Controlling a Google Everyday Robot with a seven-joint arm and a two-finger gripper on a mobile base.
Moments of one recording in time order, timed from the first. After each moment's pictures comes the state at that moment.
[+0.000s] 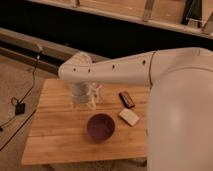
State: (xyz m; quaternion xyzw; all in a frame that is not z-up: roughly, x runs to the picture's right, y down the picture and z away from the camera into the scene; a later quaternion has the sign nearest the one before) arm -0.104 0.102 0.703 -0.26 0.23 0.64 0.68
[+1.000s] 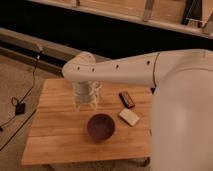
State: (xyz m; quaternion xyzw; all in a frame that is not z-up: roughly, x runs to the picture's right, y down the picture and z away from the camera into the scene) arm -0.082 0.097 0.711 -0.28 0.22 0.63 0.69
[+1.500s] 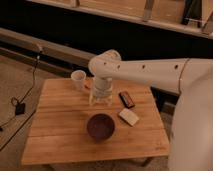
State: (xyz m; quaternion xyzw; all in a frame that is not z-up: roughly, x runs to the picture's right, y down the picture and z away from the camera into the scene) arm 0.000 0.076 0.736 -0.29 0.19 0.66 0.67
